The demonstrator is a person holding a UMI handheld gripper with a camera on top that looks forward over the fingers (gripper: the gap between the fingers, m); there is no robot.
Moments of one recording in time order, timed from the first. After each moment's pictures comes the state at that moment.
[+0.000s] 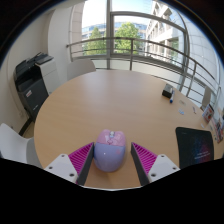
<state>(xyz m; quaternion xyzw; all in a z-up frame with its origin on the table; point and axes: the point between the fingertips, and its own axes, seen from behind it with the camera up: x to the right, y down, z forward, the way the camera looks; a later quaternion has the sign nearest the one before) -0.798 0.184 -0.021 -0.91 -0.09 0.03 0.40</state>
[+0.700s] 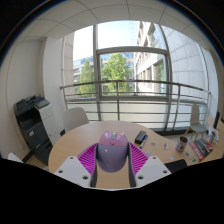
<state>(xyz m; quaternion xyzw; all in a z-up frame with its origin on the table) -0.712 0.181 0.228 -0.82 -0.02 0.05 0.57</state>
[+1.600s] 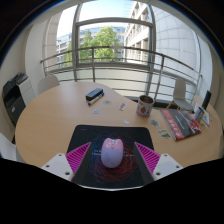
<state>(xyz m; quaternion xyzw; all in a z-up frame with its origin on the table) -0.457 0.135 0.060 -0.90 0.00 -0.02 0.43</state>
